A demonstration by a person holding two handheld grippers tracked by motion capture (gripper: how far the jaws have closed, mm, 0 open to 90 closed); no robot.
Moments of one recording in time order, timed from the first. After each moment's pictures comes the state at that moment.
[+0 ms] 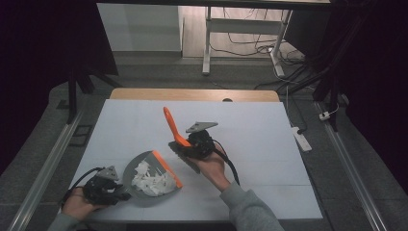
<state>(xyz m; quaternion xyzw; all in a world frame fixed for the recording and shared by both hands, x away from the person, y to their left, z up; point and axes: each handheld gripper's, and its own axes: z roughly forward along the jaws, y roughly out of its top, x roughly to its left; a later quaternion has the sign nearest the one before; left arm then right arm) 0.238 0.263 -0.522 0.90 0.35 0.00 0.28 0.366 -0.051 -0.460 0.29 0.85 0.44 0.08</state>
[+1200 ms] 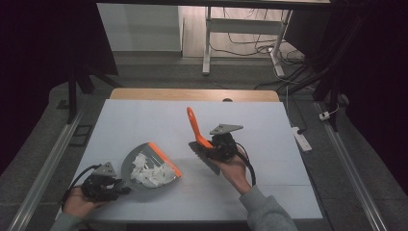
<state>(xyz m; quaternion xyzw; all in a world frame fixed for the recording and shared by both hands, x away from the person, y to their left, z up) 0.238 0.266 -0.514 0.87 0.38 0.05 0.31 0.362 -0.114 -0.457 0.31 0.84 0.44 0.10</state>
